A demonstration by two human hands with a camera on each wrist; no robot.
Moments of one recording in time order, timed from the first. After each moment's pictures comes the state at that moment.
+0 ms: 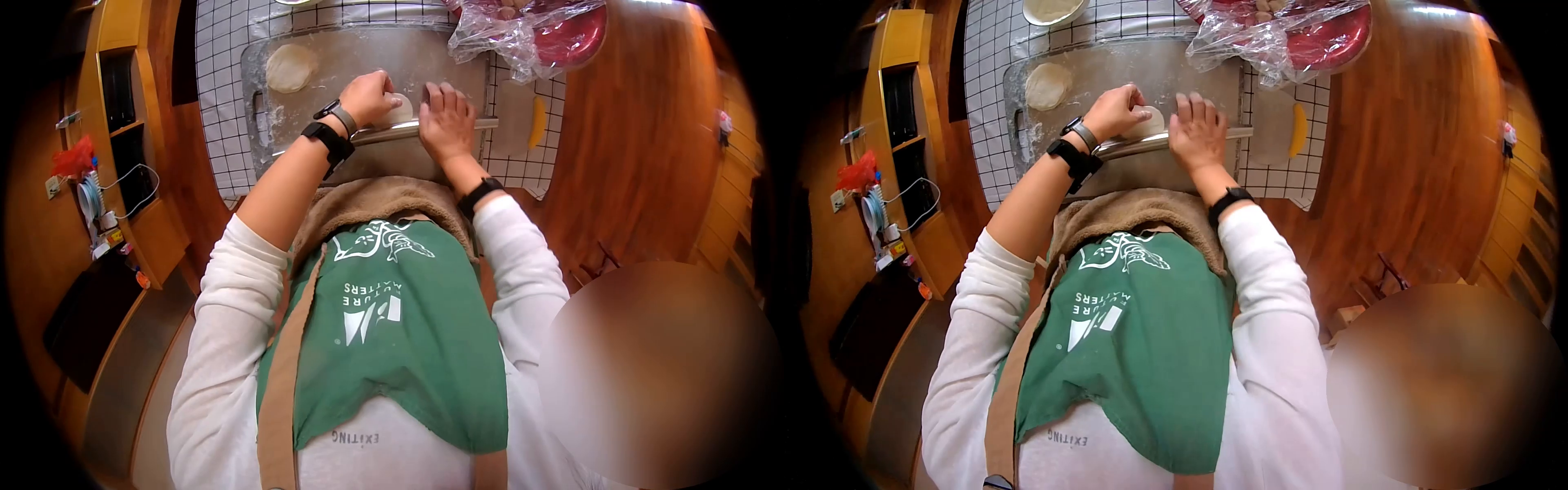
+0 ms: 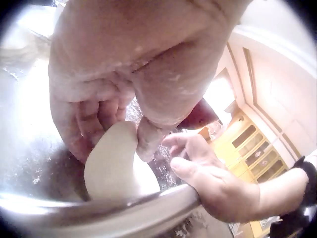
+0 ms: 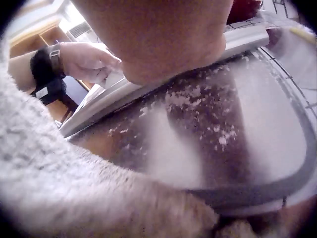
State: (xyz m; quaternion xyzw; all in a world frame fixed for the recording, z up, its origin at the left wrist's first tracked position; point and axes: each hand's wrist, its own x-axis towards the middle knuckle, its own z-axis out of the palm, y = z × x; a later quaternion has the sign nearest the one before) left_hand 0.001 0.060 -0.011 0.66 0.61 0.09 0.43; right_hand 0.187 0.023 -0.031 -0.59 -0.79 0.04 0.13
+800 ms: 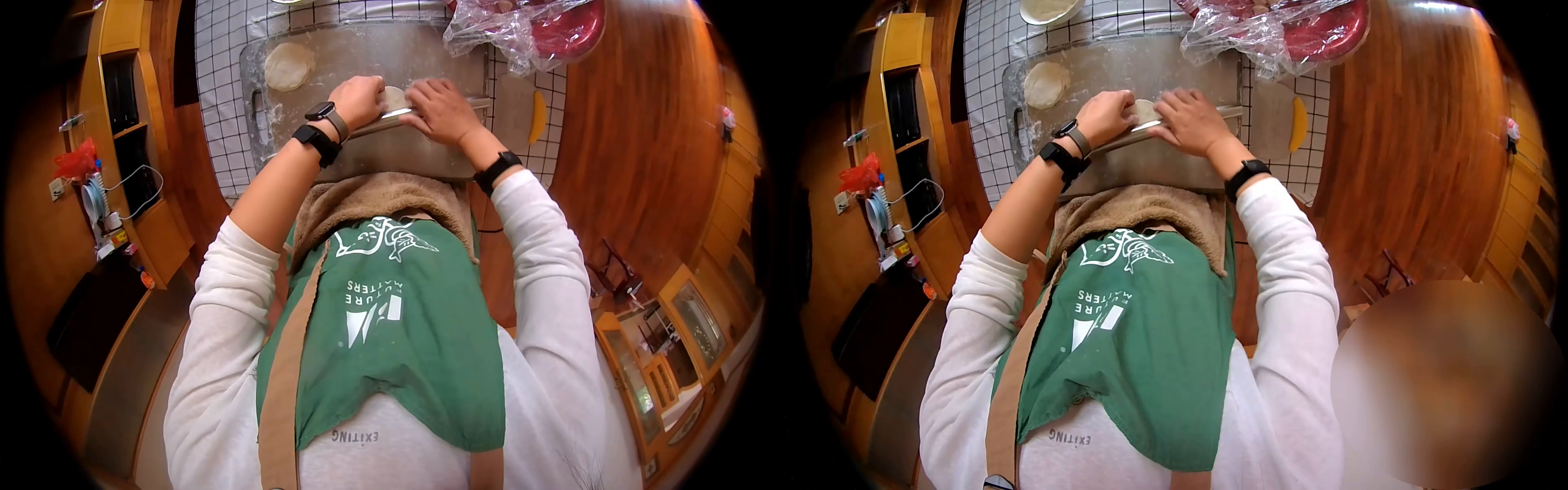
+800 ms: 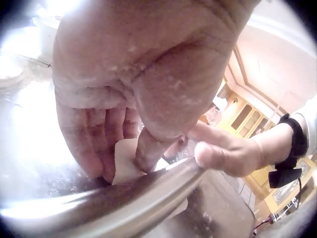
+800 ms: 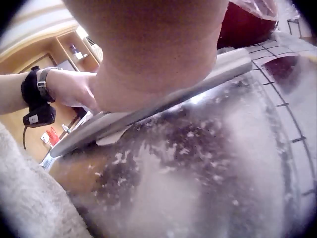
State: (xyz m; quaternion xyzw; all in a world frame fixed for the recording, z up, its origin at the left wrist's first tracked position) left_hand -0.006 0.050 0.004 0.72 0.59 0.02 0.37; right_hand 0.209 0.051 -0.014 -0.30 -0.93 0.18 0.10
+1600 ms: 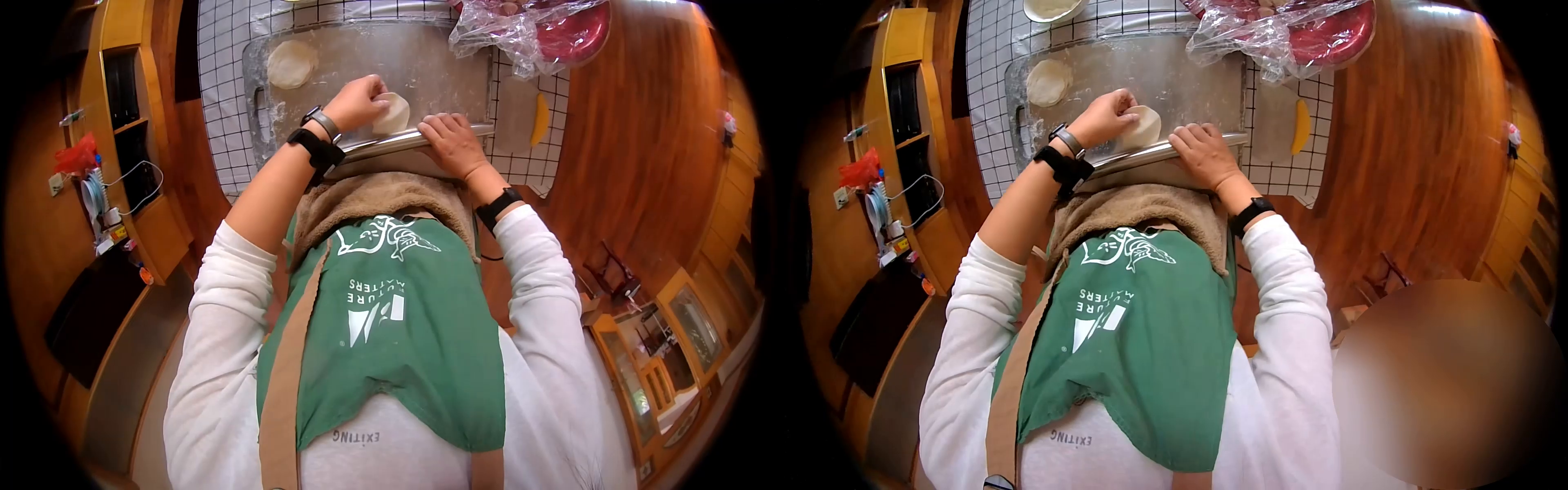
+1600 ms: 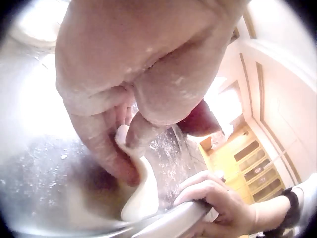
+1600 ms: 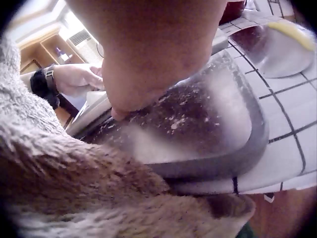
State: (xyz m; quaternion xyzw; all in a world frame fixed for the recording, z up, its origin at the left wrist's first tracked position) left_hand -0.018 0.042 -0.019 0.58 0.58 0.15 0.56; right_hand 0.229 -0.001 -0.013 -0.34 -0.92 0.13 0.13
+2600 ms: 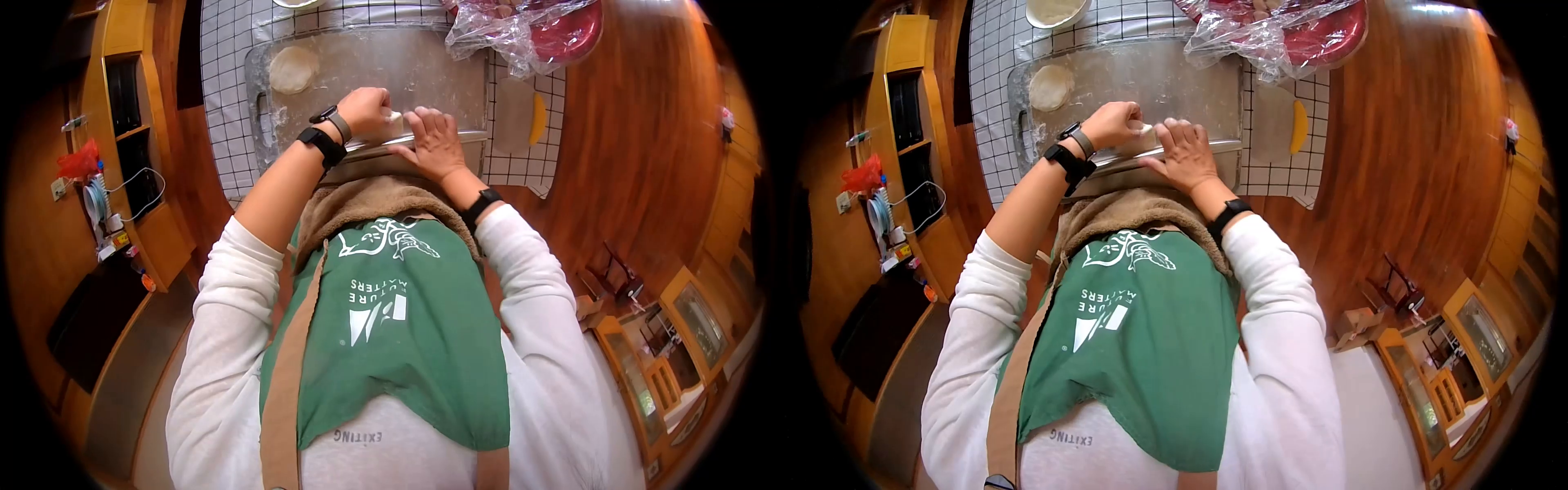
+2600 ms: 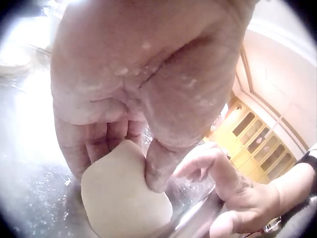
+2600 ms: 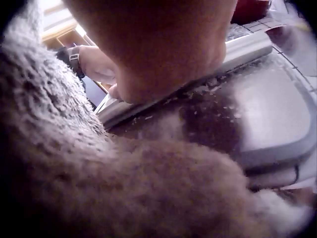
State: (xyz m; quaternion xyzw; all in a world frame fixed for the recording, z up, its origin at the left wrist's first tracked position) left_hand -0.009 0.047 -0.010 0.70 0.55 0.00 0.45; right_hand 0.190 -0.015 -0.016 -0.50 -0.85 0.11 0.12
